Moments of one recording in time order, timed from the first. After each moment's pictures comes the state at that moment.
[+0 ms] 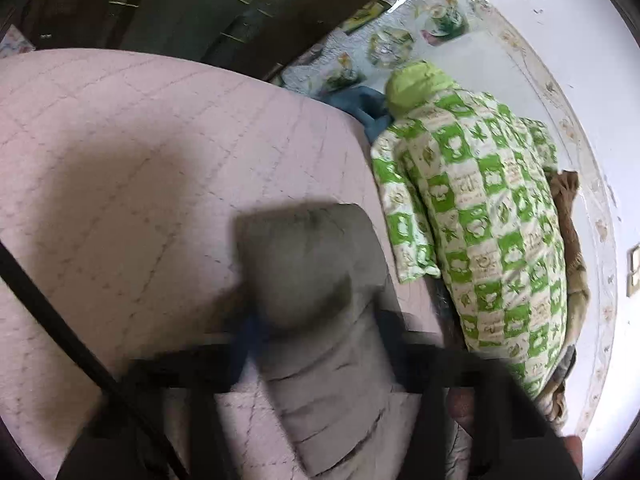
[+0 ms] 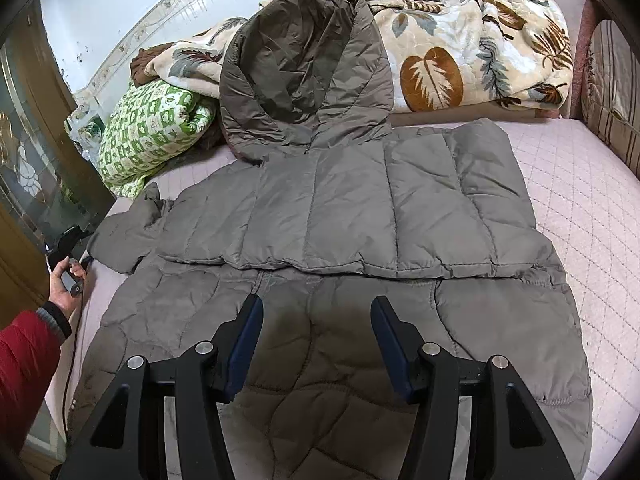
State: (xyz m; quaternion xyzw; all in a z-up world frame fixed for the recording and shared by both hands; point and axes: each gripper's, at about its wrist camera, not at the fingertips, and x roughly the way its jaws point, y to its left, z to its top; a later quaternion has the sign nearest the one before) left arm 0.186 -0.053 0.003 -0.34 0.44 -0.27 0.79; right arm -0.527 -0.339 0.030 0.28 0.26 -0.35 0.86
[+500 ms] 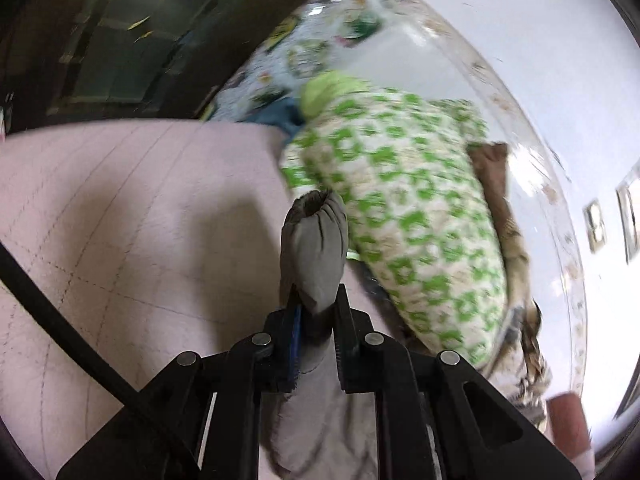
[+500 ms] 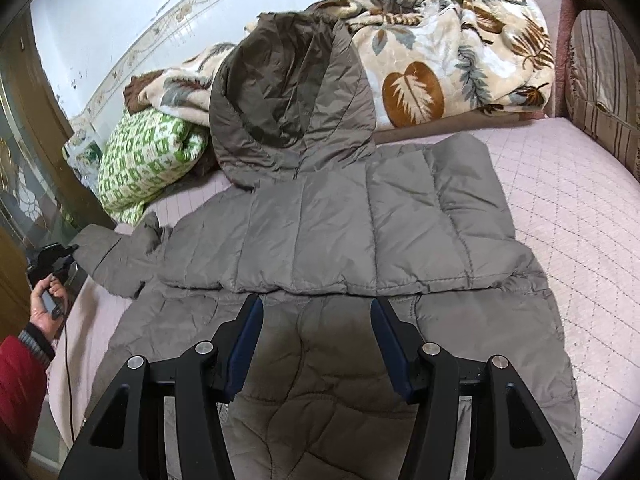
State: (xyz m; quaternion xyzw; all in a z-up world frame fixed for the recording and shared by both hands) left arm 0.132 -0.051 0.105 -0.29 0.40 -0.34 0.80; right arm -0.549 -0.342 0.044 0.29 0.22 -0.36 0.86
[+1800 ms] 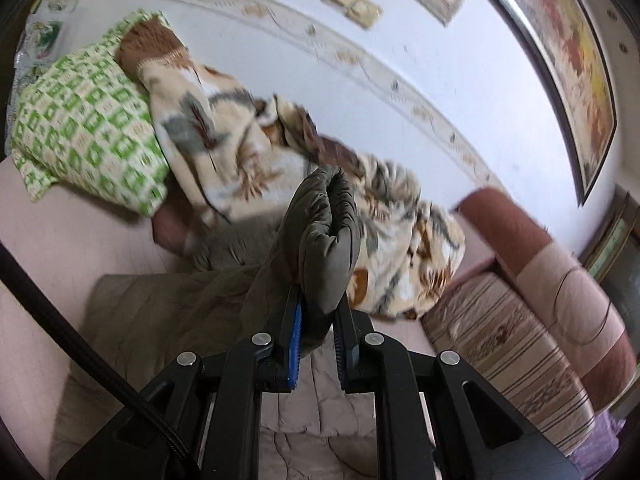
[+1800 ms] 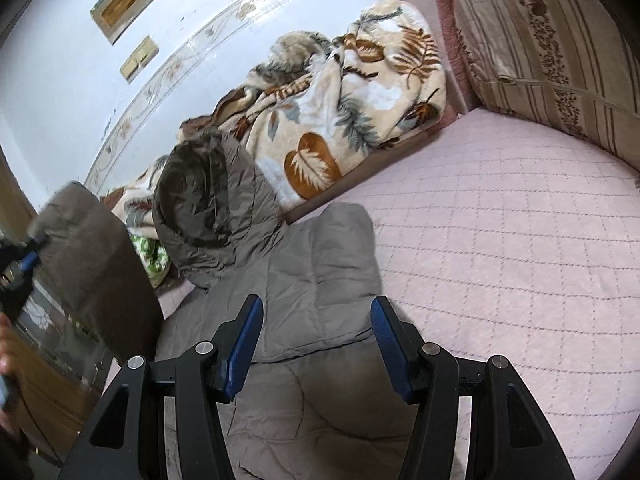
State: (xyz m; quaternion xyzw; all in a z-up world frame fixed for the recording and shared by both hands) left arm -0.286 -0.259 0.271 -0.06 0.35 -0.59 0.72; right arm -0.691 -0.385 0.062 0.38 0.08 -0.42 0.82
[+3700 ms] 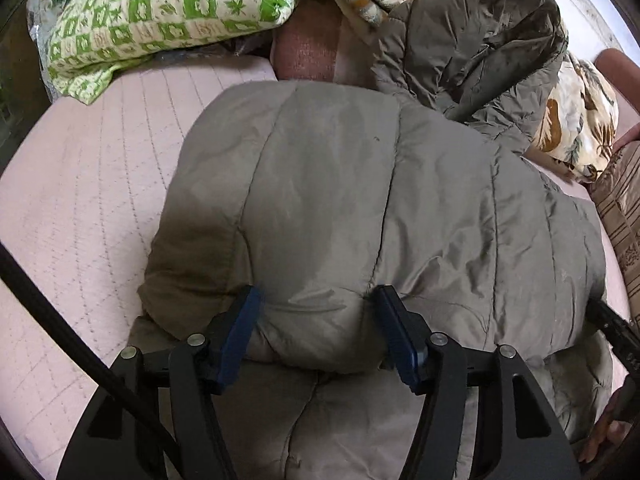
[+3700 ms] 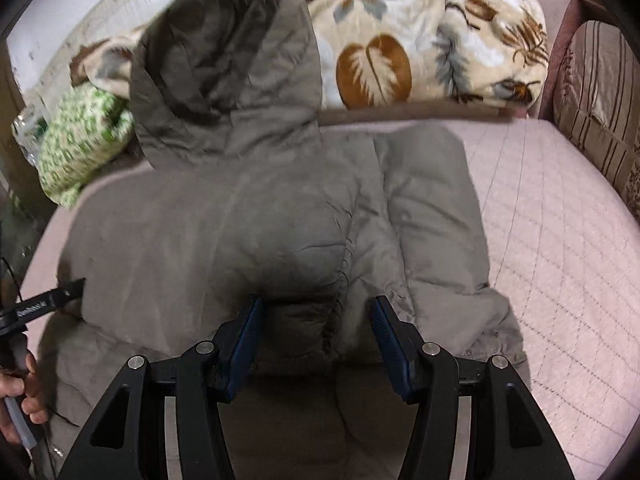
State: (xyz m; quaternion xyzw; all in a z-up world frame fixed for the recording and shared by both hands) left arm -0.202 -0.268 0.026 0.17 0.45 -0.44 0.76; right arm -0.533 -0.417 0.011 0.27 0.30 -0.42 0.81
